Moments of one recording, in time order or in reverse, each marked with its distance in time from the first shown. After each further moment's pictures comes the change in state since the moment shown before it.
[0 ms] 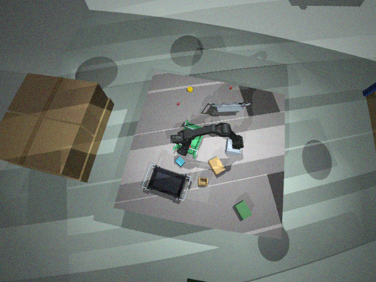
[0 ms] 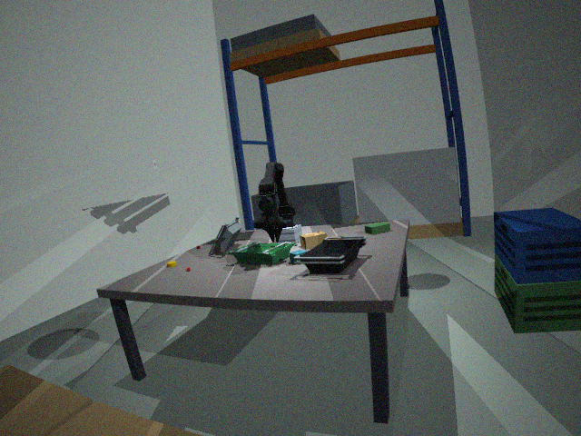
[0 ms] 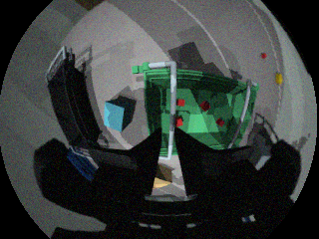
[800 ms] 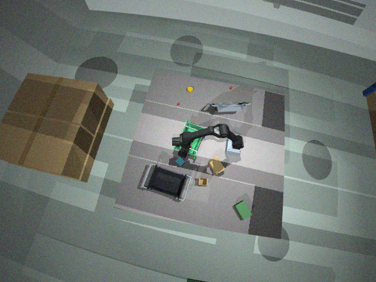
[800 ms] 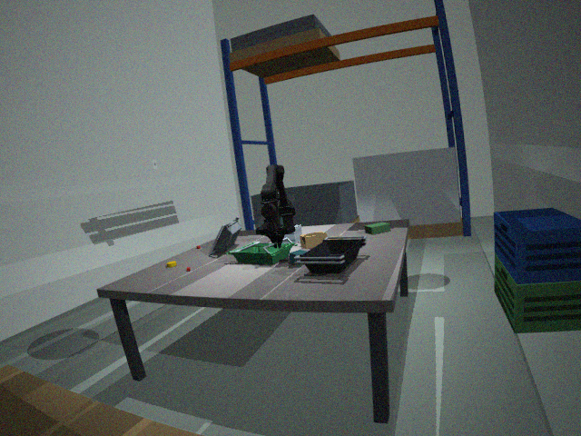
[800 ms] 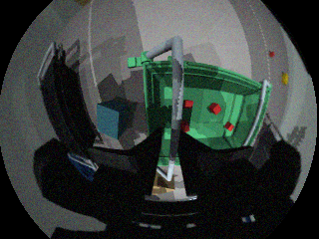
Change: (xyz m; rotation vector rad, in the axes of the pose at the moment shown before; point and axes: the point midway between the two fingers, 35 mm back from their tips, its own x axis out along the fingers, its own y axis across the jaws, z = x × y) arm 0.029 0.007 -0.001 0.005 0.007 0.000
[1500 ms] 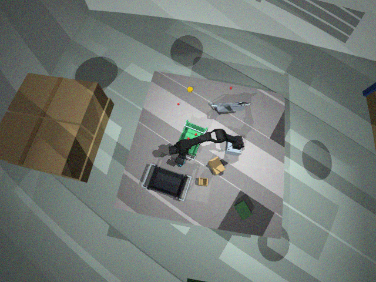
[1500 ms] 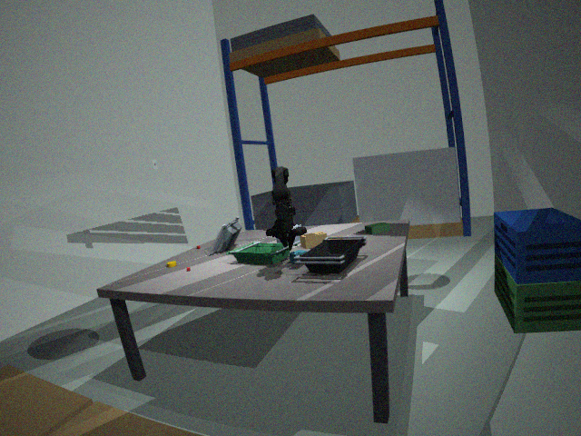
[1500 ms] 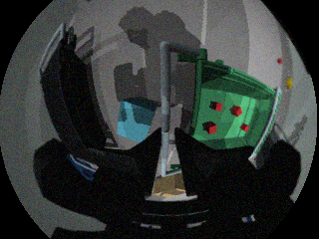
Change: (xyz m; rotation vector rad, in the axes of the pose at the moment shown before) arm 0.007 0.058 -0.002 -0.007 -0.001 0.011
